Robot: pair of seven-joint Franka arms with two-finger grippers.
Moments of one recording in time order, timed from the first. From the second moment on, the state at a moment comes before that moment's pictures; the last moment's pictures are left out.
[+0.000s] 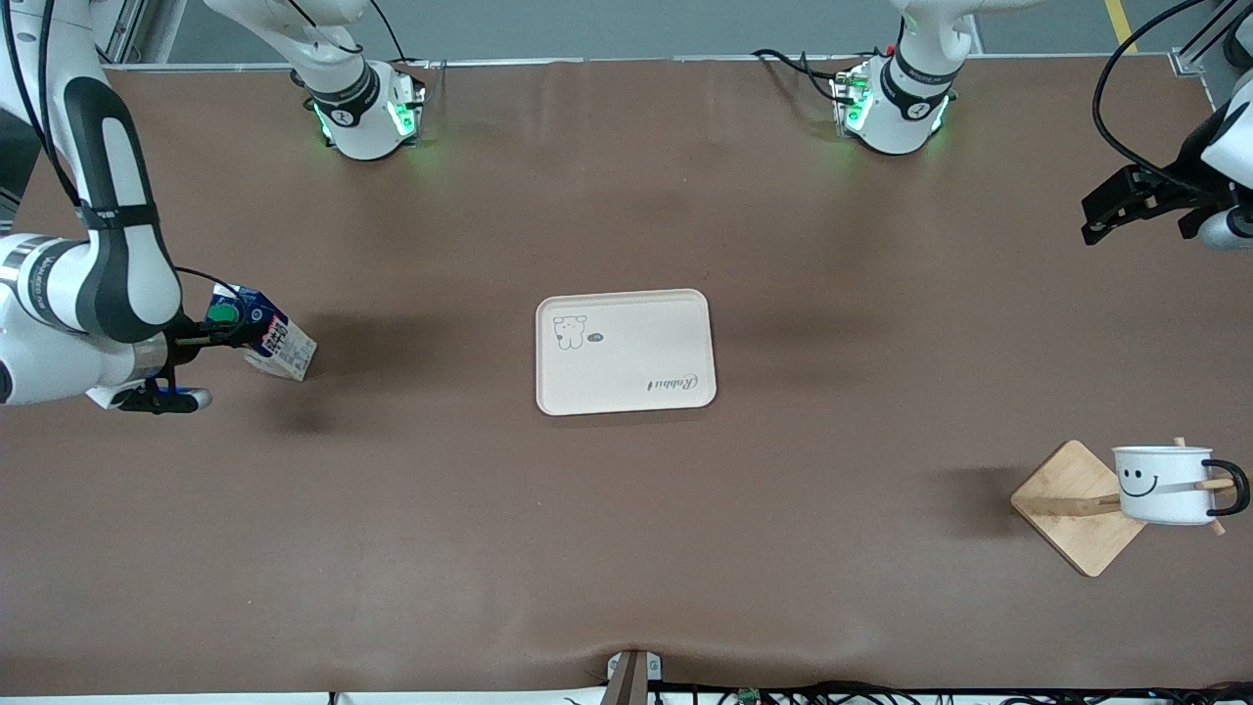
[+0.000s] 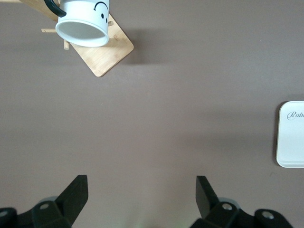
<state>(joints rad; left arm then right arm) 0.05 -0.06 -0.11 -1.58 0.06 1.53 -0.08 -0.11 0.40 -0.07 -1.79 0.05 1.66 -0.17</state>
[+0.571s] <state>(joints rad) 0.05 -0.04 -0.11 -1.58 0.06 1.54 -0.08 -0.07 0.40 -0.06 -1.76 0.05 1.64 -0.17</state>
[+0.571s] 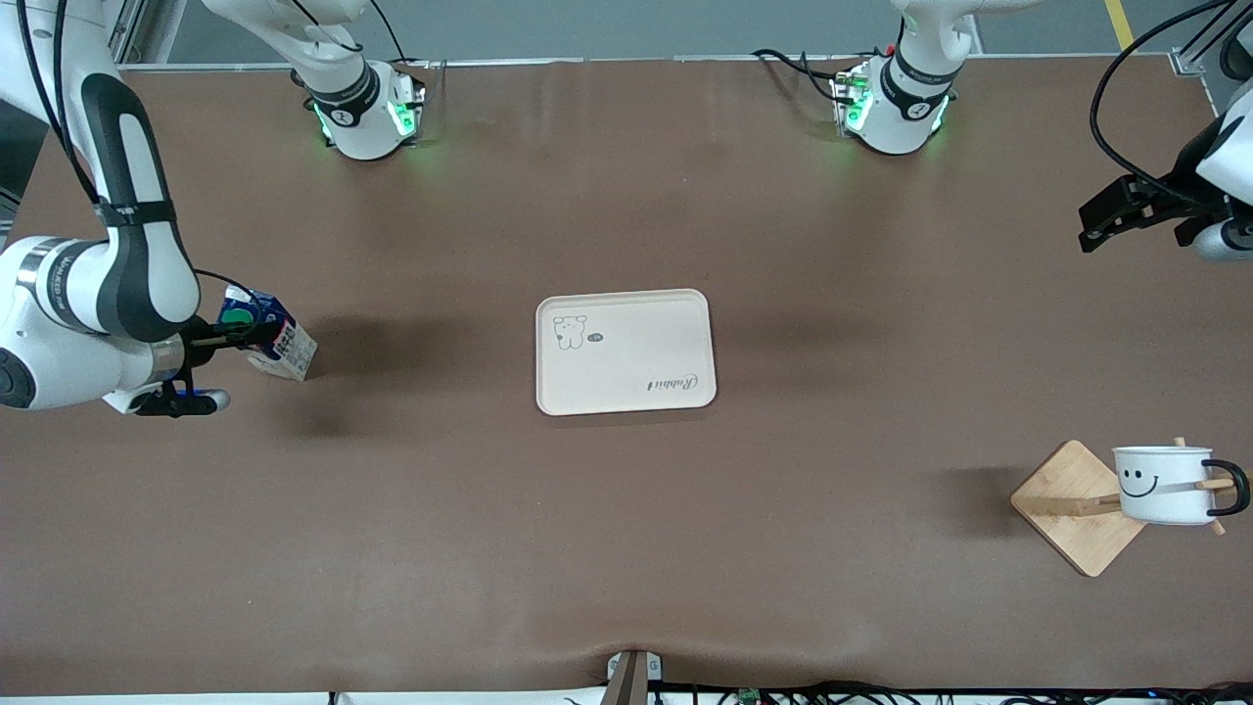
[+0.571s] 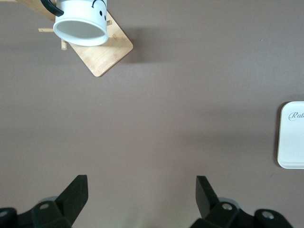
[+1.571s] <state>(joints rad) 0.05 -0.04 -0.12 -1.58 0.02 1.55 -0.11 -0.08 0.40 -0.08 -1.69 0.03 1.63 -0.20</state>
